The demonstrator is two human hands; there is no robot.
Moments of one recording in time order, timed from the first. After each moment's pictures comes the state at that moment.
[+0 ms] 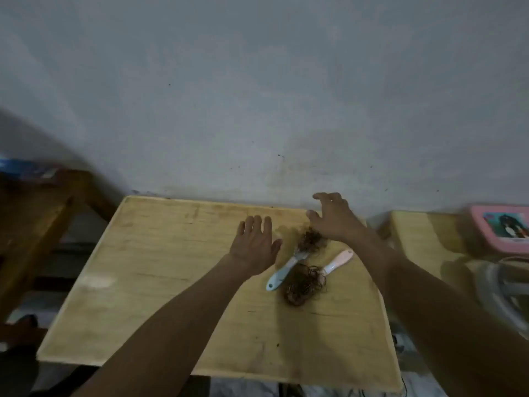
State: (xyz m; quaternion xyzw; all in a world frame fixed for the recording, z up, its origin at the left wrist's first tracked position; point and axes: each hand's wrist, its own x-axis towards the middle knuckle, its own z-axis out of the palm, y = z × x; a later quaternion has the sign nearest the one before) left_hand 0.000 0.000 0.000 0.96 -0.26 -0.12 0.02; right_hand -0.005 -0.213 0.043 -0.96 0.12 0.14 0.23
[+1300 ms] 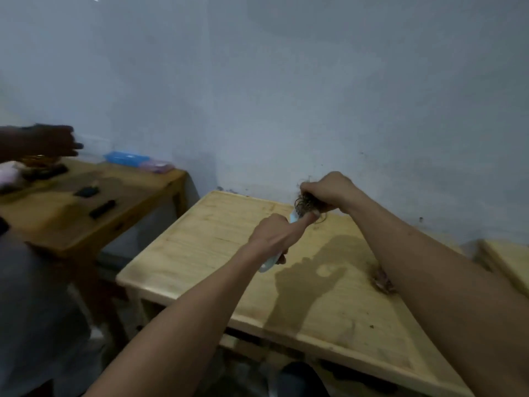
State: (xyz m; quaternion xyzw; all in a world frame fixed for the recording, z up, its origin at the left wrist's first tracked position) left_hand -0.096 0.159 -0.041 0.89 -0.04 -0.07 0.44; right_hand -0.046 0.016 0.023 -0.92 0.09 -0.04 0.37
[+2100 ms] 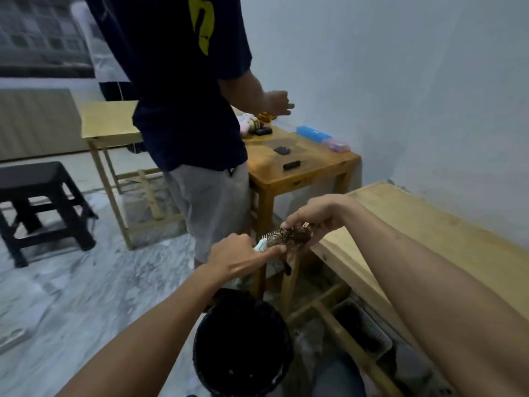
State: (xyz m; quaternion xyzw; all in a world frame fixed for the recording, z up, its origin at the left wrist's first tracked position) left_hand -0.293 0.439 -0.140 0.95 0.25 0.06 0.18; right_hand -0.125 0.320 -0.049 -0.85 -0.22 0.43 0.22
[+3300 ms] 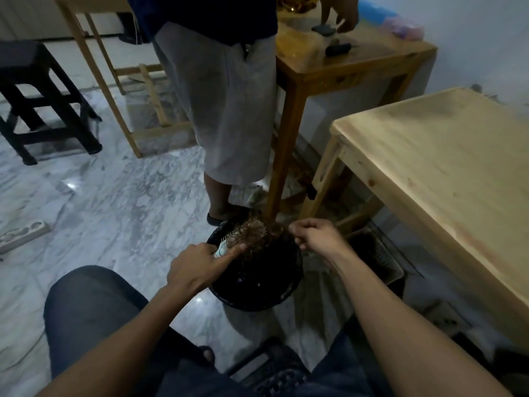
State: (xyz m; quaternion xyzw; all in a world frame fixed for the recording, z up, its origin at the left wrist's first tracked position) left_hand -0.392 0.453 -0.345 0.87 0.42 0.00 0.24; right_hand -0.166 0.304 -0.334 -0.79 -0.09 0.38 0.46
